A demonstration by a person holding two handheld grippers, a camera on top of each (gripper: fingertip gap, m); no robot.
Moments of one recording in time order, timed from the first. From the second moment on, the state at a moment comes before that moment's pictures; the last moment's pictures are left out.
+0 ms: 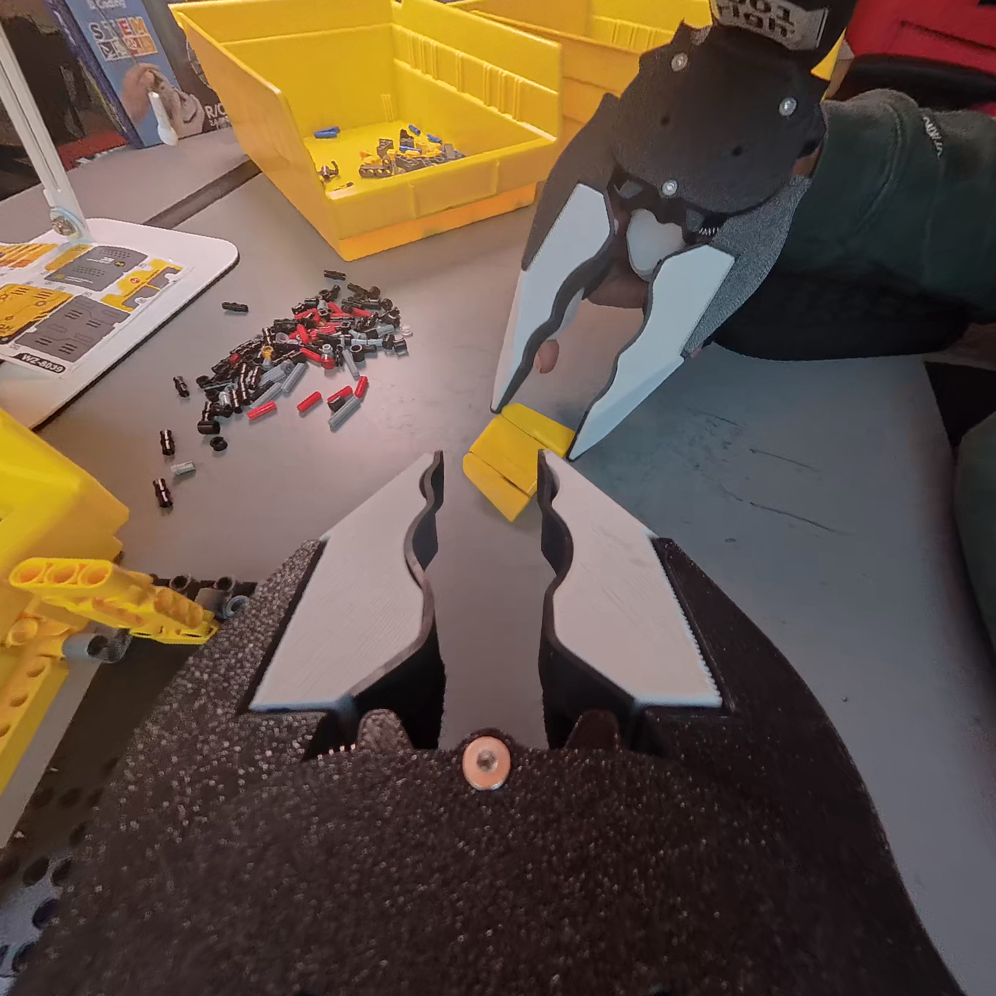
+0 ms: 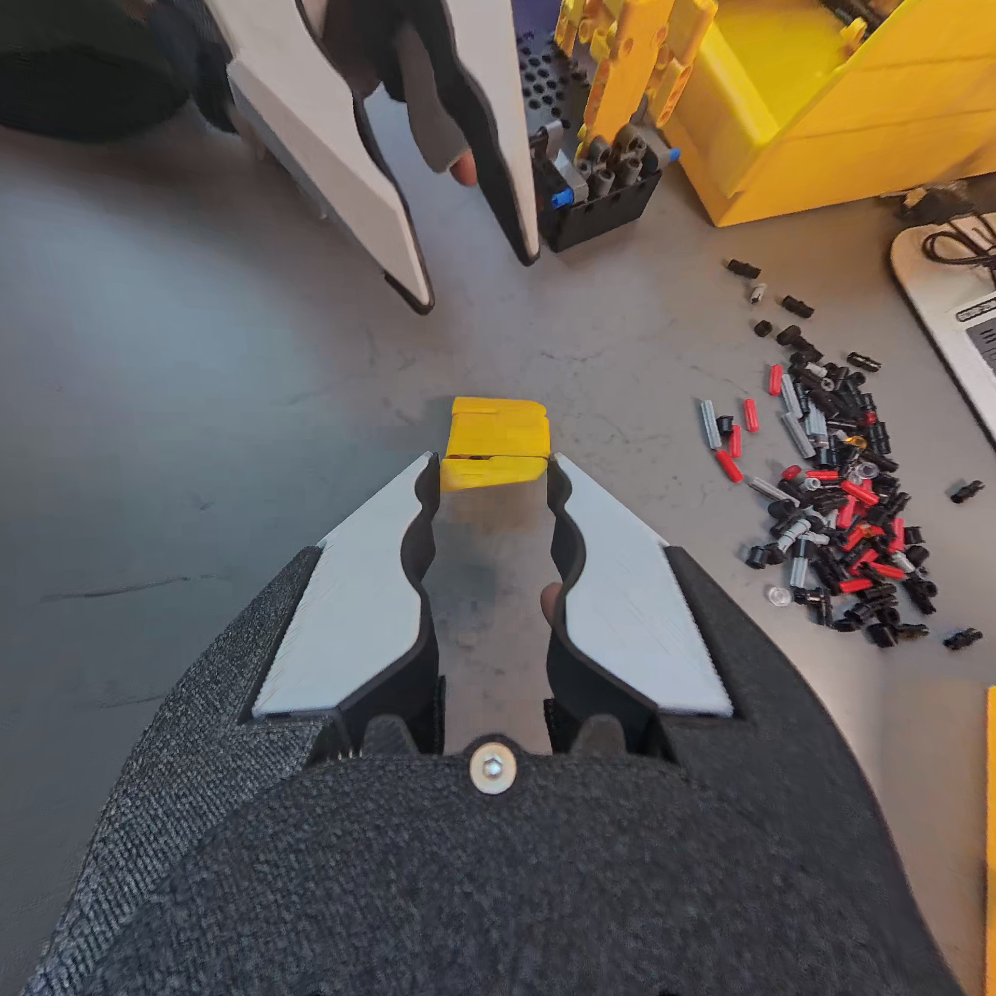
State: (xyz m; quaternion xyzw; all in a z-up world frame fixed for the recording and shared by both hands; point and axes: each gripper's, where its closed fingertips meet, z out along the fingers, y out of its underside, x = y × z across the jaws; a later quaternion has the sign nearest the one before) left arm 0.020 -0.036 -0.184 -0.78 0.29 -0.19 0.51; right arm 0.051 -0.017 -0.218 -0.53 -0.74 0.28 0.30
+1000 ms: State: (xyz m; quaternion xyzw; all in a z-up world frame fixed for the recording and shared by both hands) left arm 0.034 -0.026 -0.195 -0.81 0.28 -0.16 0.49; right arm 0.067 0.024 -0.194 -0.60 -0.66 0.33 0.32
